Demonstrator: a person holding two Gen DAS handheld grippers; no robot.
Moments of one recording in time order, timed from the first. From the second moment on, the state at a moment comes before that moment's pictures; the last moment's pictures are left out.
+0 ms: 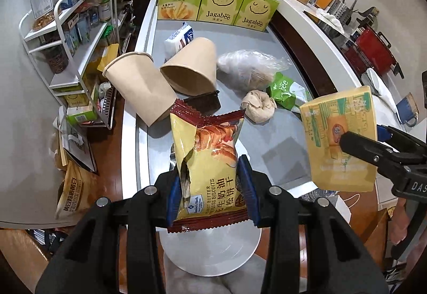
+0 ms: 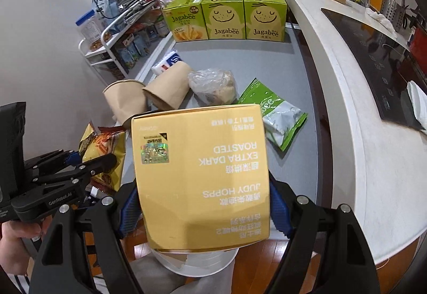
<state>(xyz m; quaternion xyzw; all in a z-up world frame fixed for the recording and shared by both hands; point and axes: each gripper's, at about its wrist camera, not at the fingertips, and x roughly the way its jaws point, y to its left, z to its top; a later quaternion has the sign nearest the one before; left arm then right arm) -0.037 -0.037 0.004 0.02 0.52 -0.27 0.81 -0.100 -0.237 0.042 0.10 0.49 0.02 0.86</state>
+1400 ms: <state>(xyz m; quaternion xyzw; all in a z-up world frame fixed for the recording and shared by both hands) -0.131 -0.035 -0.128 0.15 0.63 -0.32 0.69 -0.173 -0.193 -0.124 0.12 0.68 0.05 0.73</state>
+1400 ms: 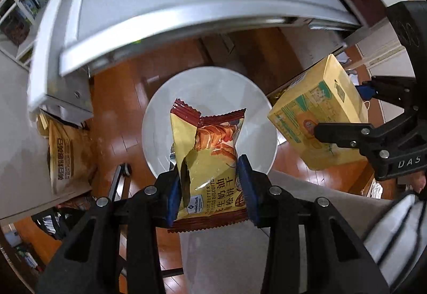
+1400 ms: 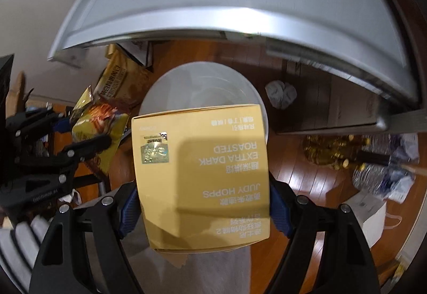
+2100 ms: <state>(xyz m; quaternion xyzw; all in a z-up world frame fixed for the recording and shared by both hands) -0.113 -0.048 -0.166 0.17 0.64 -0.30 0.69 -0.142 -0.189 -0.171 0.13 0.69 0.00 0.71</state>
